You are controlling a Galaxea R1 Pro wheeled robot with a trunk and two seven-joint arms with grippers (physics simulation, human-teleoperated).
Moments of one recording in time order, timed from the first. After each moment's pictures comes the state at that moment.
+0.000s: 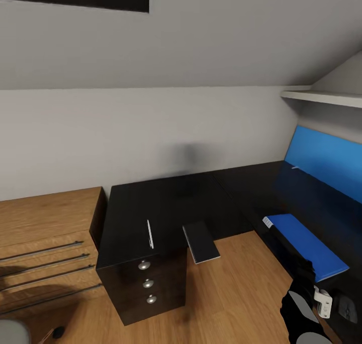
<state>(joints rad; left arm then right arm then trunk) -0.08 0.01 0.02 -0.28 0.47 -0.39 -0.01 -0.51 -0.01 -0.60 -0.57 -1.36 -0.47 0.30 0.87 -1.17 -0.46</state>
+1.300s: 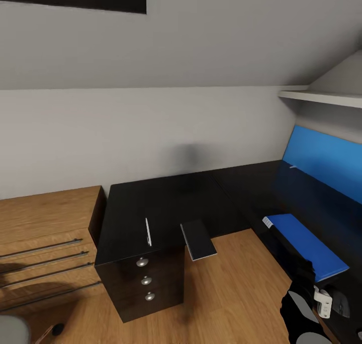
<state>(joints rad) -0.08 0.01 0.02 -0.28 0.47 -0.39 -0.01 -0.51 -0.01 -0.60 -0.57 -1.36 -0.47 0.30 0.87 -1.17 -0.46</state>
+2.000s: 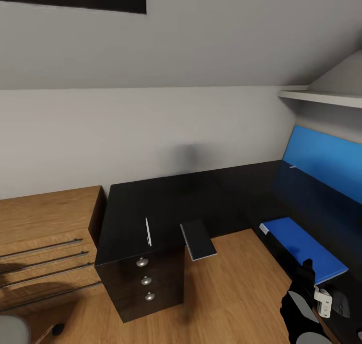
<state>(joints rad) -0.08 0.01 0.02 -0.28 0.47 -0.39 -0.01 -0.51 -0.01 -0.60 -0.57 -1.36 -0.47 0.30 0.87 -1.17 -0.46</state>
